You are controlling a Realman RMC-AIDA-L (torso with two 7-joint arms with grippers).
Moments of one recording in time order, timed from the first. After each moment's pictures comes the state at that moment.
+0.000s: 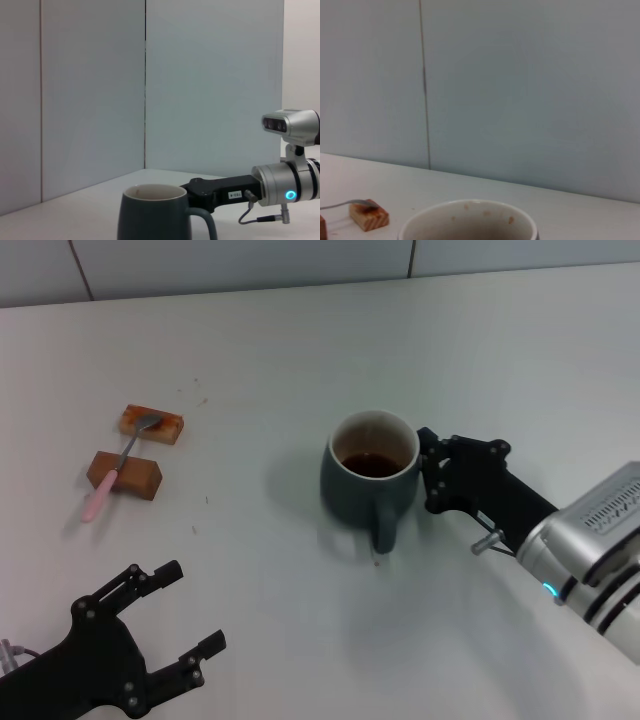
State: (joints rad) left arm -0.22 -2.07 0.07 0.18 2.36 1.79 -0.43; right arm 0.51 2.09 -0.08 0.30 -1.75 -1.12 0.10
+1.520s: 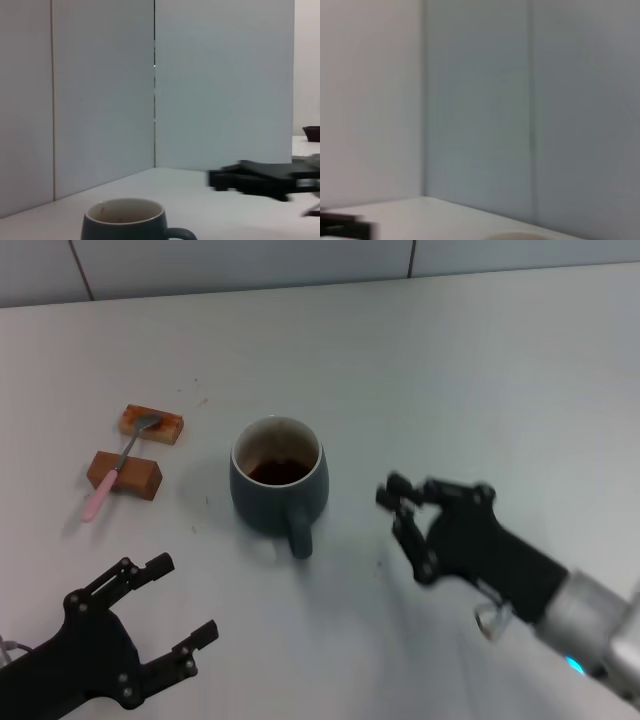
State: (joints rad) left arm -0.22 -2.07 0.05 0.18 2.36 1.78 -0.43; right arm 0.40 2.07 -0.11 0.27 -2.05 -1.42 0.12
